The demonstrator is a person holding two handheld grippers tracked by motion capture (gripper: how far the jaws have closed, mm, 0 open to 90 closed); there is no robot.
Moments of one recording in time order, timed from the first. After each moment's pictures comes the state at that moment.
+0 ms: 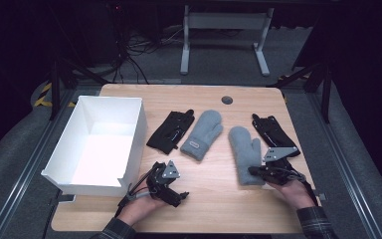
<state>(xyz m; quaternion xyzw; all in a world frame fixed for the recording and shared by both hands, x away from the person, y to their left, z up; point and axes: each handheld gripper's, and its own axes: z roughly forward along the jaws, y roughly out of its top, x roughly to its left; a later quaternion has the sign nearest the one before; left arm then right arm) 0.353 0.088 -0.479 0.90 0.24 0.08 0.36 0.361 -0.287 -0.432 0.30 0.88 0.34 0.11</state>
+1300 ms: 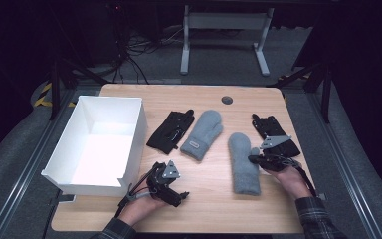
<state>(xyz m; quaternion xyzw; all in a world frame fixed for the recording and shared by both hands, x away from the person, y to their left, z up) 0.353 0.088 -0.478 0.90 0.24 0.08 0.36 0.405 -0.294 -0.441 0.32 0.88 0.32 0.13</state>
